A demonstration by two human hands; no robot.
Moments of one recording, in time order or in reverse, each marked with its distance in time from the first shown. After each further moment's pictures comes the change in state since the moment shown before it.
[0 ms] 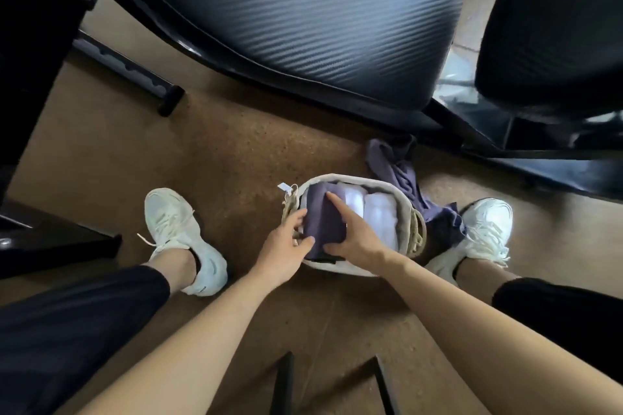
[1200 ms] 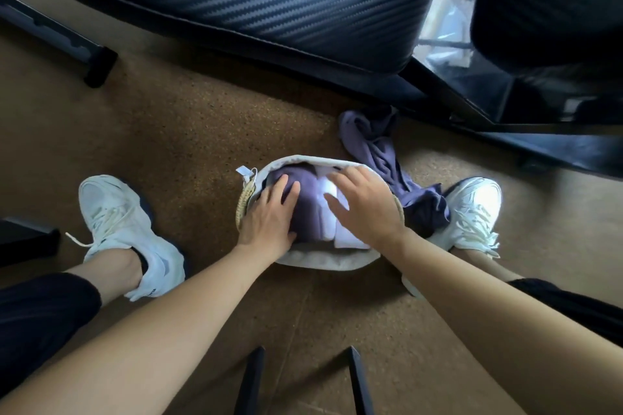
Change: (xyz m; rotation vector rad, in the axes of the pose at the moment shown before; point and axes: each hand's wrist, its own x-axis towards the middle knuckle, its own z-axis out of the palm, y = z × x) left_hand 0.087 -0.017 0.057 0.934 0.013 0.220; right_hand 0.027 0.055 -0.059 -0.711 0.496 -0.467
